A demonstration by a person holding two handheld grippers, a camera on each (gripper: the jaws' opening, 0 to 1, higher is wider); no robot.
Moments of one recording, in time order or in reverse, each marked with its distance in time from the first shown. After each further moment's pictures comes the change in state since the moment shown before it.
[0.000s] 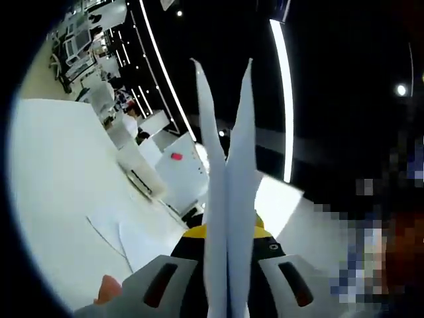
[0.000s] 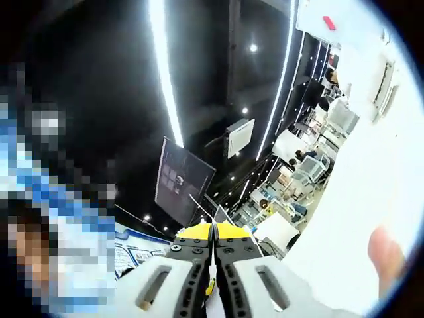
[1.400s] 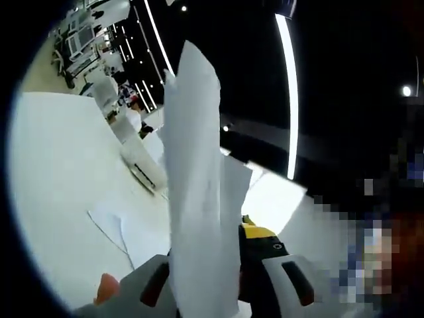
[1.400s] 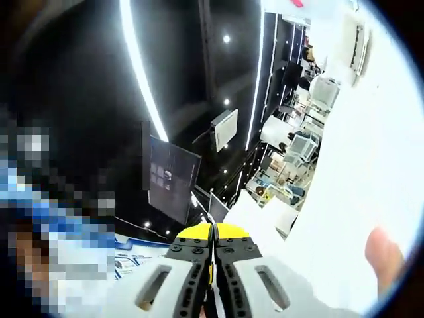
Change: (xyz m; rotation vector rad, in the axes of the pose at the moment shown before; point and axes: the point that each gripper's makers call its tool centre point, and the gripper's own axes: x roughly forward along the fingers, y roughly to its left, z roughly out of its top) left arm 0.008 0.009 -0.009 -0.020 0.036 0.029; right arm 0.012 -0.020 -0.057 0.158 0.018 -0.054
